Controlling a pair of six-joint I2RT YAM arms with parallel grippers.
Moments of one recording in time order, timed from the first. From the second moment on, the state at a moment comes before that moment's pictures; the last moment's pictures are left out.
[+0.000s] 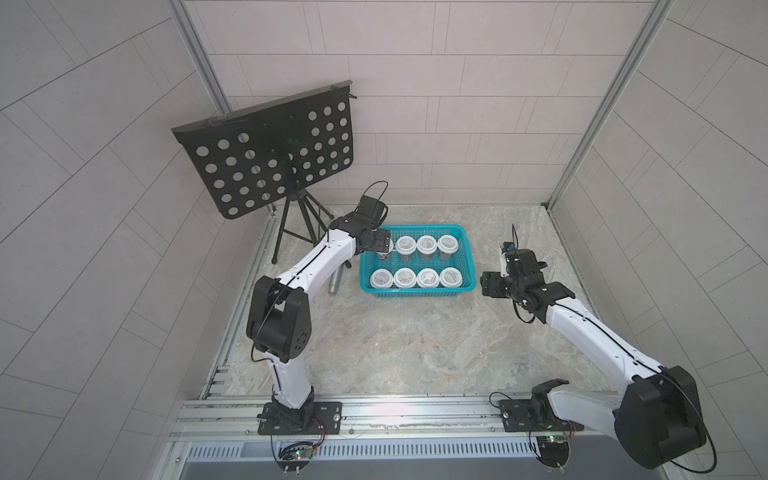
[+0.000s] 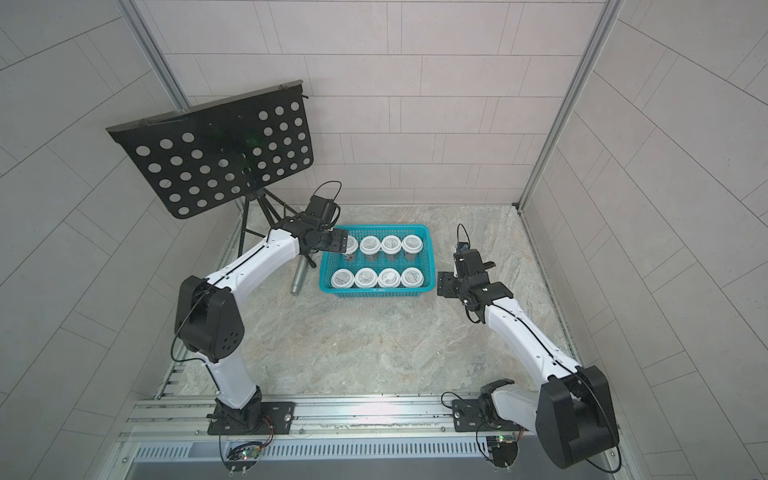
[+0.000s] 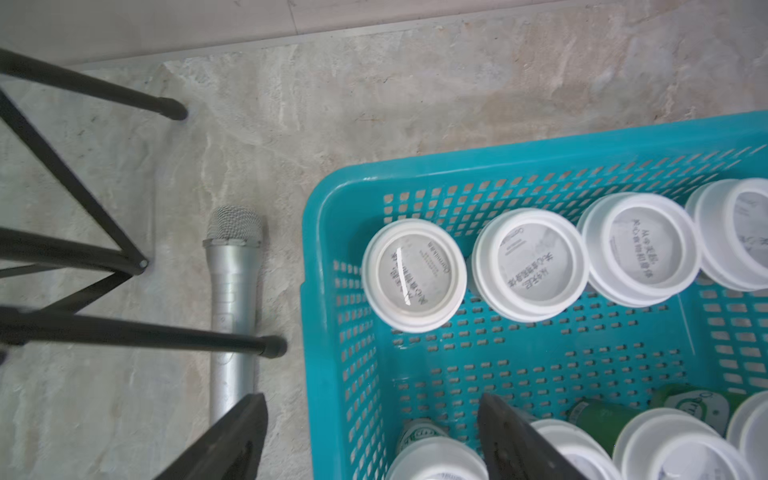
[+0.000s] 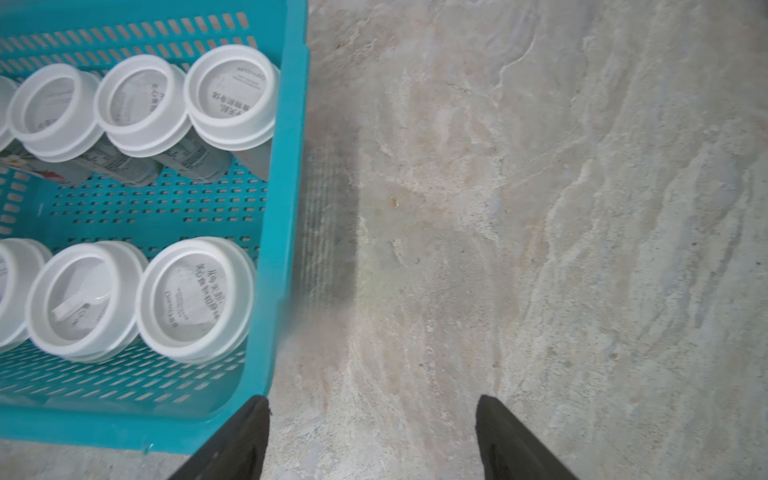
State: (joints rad) left arm -0.41 1.76 1.51 -0.70 -0.21 -0.25; right arm 0.22 1.17 0.78 -0.43 0.13 0.27
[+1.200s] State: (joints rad) left arm -0.11 1.30 0.55 0.16 -0.52 -0.10; right arm -0.01 1.42 0.46 0.39 0.33 0.11
